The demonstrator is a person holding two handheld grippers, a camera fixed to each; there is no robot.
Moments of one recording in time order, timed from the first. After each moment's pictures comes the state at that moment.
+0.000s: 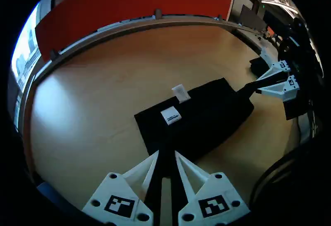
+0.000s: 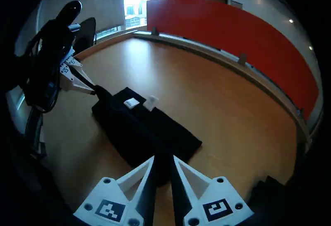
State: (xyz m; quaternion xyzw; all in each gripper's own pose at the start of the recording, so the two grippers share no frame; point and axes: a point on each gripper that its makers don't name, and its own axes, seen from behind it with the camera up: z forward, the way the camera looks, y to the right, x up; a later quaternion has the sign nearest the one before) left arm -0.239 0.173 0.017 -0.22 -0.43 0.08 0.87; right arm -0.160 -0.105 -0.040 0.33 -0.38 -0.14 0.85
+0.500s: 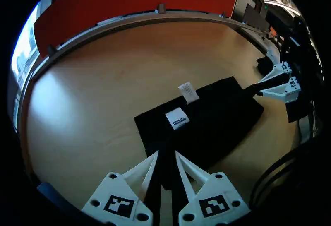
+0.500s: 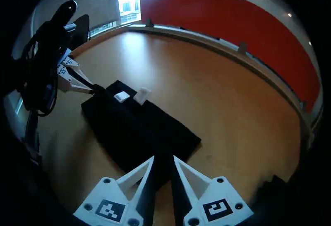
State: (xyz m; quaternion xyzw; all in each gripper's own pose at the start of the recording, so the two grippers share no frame) left arm -0.269 0.178 0.041 -0.22 -0.44 0.07 0.87; right arm -0.192 -0.101 -0.022 0.32 -0.41 -0.13 0.85
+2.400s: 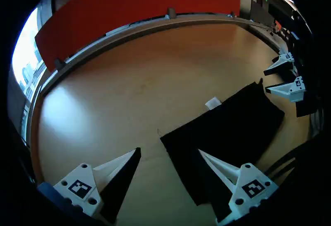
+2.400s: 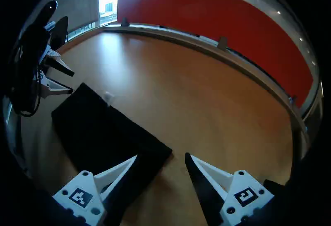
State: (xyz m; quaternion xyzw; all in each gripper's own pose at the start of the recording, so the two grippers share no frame) left arm -0.266 0.144 0.095 -0.18 -0.41 0.12 0.89; right arm -0.209 -0.076 0.033 0.23 -0.40 -0.14 0.88
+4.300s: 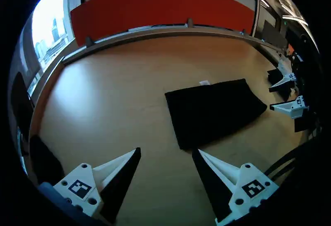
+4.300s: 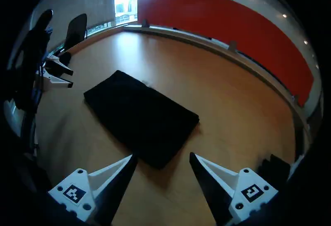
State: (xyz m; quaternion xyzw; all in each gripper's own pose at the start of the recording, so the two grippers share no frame) left arm -0.247 0.110 -0.035 -0.10 -0.39 0.04 0.92; right arm -0.193 -0.083 -0.070 0.29 -0.39 -0.14 0.86
